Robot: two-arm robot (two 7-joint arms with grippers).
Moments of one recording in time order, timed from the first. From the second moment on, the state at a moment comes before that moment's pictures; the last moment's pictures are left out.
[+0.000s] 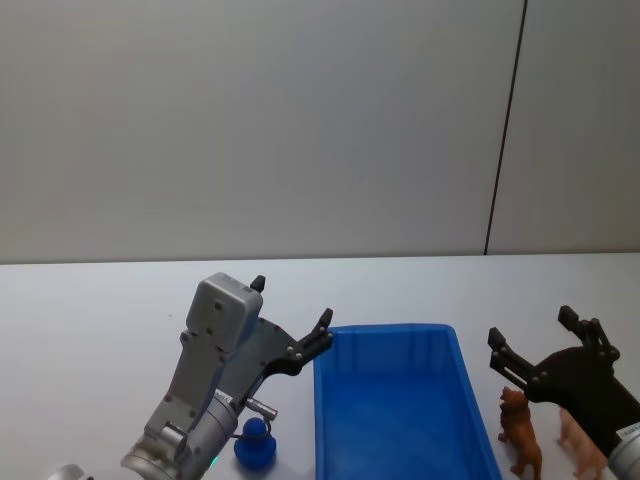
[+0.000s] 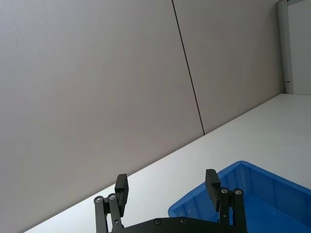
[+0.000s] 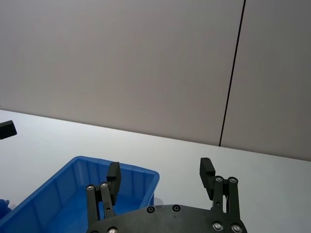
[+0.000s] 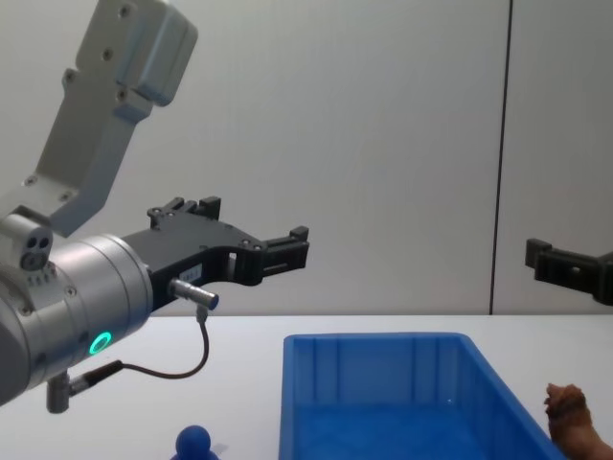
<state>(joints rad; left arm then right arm) -0.24 0.38 0.45 -1.63 -0.20 0.01 -0.01 -0.01 0.34 -0.23 -1.77 0.29 0.03 0.07</state>
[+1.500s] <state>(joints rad) -0.24 0.38 0.45 -1.63 -0.20 0.01 -0.01 -0.06 0.40 -0.16 -1.71 0.31 0.25 -0.02</state>
